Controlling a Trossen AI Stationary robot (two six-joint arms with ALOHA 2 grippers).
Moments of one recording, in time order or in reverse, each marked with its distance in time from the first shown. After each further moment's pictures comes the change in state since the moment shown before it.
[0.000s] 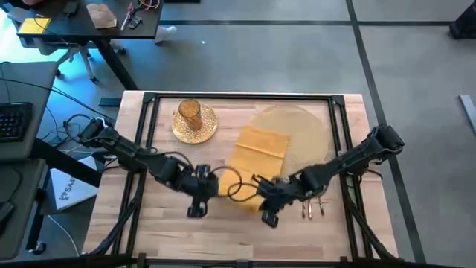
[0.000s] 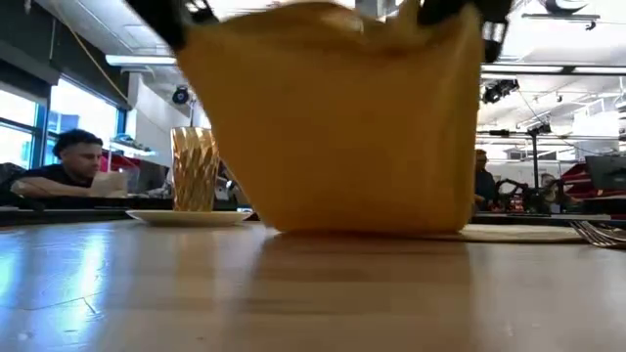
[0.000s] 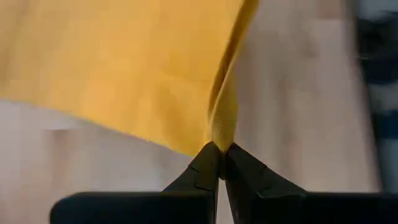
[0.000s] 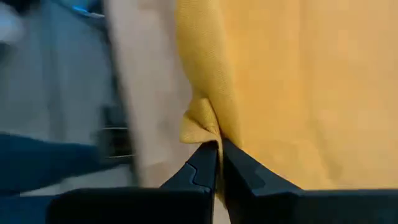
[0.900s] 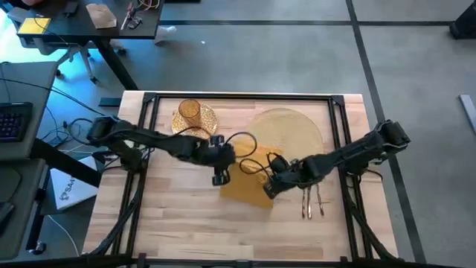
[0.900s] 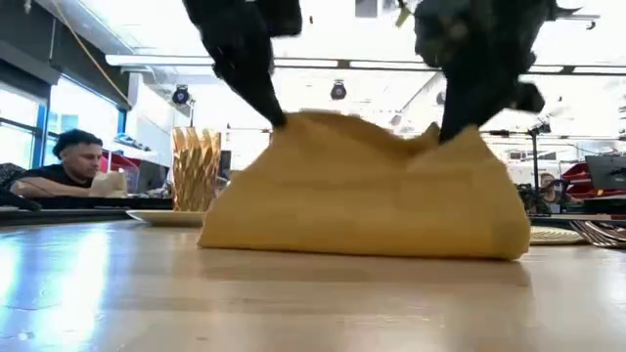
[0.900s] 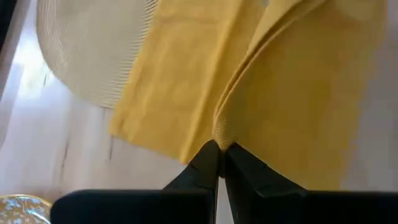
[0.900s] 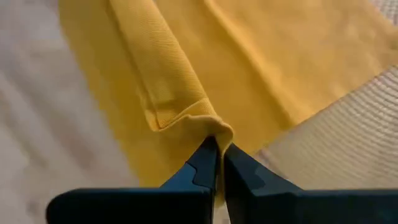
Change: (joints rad) left arm 0.386 0.112 -0.034 0.187 -0.205 0.274; right arm -0.163 -0.092 -0.168 -0.280 0.281 0.244
